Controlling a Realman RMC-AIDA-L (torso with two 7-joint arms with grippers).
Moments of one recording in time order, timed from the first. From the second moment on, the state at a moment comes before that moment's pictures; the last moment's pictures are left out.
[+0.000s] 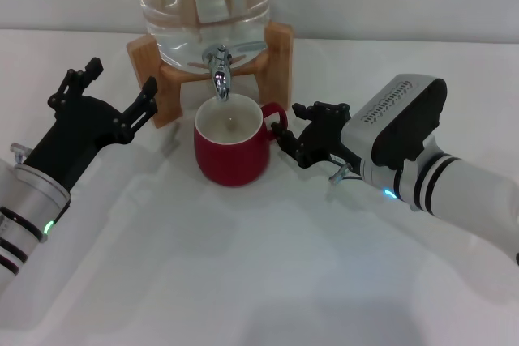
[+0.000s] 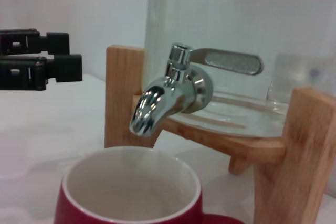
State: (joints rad) left arm -0.34 -2.10 1.58 0.28 -2.93 -1.14 2.83; right arm 0.81 2.03 0.42 0.52 -2.19 -0.50 0.06
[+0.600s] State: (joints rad) left arm -0.33 -2.10 1.58 0.28 -2.93 -1.14 2.83; right arm 0.77 2.03 0.43 0.53 -2.23 -0.53 0.06
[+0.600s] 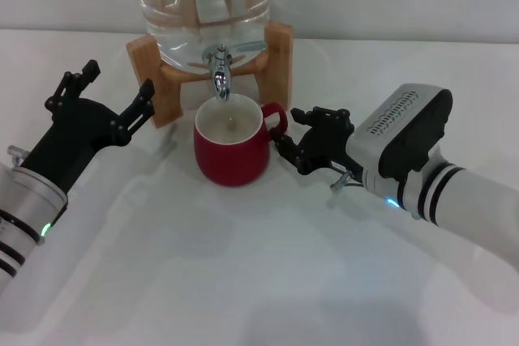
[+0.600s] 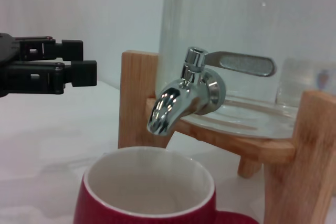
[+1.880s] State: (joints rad) left arm -0.33 -2.10 1.57 0.27 -2.93 -1.14 2.83; right arm 0.70 2.02 0.43 0.54 -2.26 -0.60 0.06
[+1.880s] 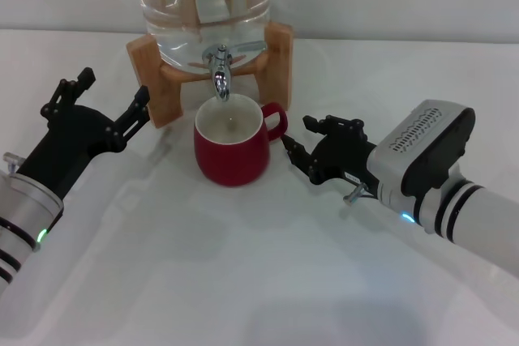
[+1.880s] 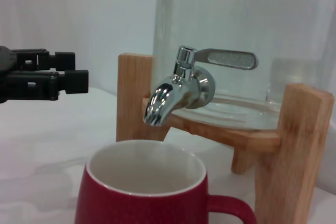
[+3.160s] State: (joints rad) left arm -0.34 -2.10 1.54 0.27 -2.93 -1.13 2.83; right arm 0.48 1.98 0.49 0.45 -2.26 -0.96 0.06
